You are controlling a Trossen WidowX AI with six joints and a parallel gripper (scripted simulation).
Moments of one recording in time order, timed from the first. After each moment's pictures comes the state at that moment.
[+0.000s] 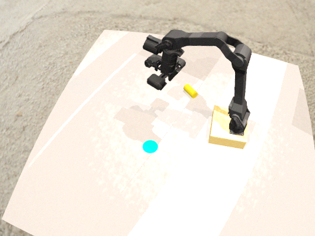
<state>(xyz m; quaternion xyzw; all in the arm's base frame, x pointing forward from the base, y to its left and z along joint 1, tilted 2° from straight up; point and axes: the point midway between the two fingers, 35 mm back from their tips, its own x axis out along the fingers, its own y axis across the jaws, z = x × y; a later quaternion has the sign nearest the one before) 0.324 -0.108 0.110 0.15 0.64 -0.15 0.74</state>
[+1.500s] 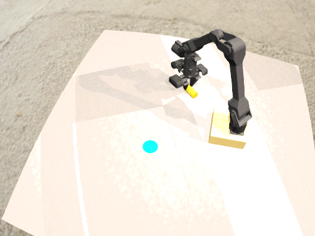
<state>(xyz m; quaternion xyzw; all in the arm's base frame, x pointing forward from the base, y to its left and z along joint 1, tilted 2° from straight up) 0.239 -0.220 -0.003 0.27 0.65 -0.26 0.66</state>
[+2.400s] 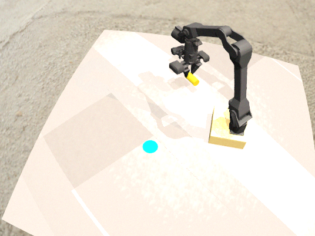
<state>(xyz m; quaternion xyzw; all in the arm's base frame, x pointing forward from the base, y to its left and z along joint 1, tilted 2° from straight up) 0.239 -0.223 0.077 0.28 0.65 -0.26 0.66</state>
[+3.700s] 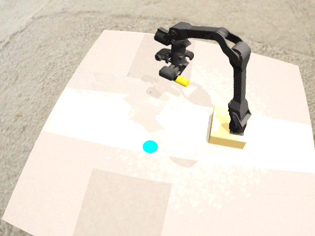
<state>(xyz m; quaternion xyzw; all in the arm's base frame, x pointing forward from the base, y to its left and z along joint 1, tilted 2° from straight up) 0.287 -0.163 0.108 0.14 0.68 -0.13 0.71</state>
